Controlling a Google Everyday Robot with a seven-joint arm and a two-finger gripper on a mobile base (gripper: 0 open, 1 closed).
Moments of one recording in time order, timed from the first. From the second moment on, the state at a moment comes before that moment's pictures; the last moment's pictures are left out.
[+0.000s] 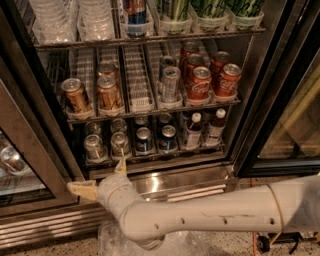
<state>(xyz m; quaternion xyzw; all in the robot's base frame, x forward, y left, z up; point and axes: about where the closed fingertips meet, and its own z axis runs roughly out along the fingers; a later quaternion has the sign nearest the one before) 0.524 0.188 0.658 -0.21 0.76 0.25 0.57</state>
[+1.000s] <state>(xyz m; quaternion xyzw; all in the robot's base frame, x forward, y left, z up) 0.541 0.186 0.614 -0.18 0.74 0.09 0.64</state>
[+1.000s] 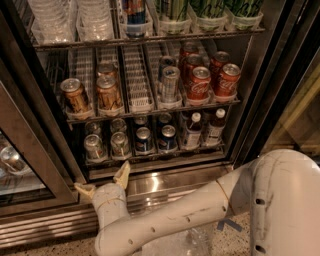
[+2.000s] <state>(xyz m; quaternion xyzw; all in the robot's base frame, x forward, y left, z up) 0.561 0.145 0.625 -0.10 0.73 0.05 0.68</state>
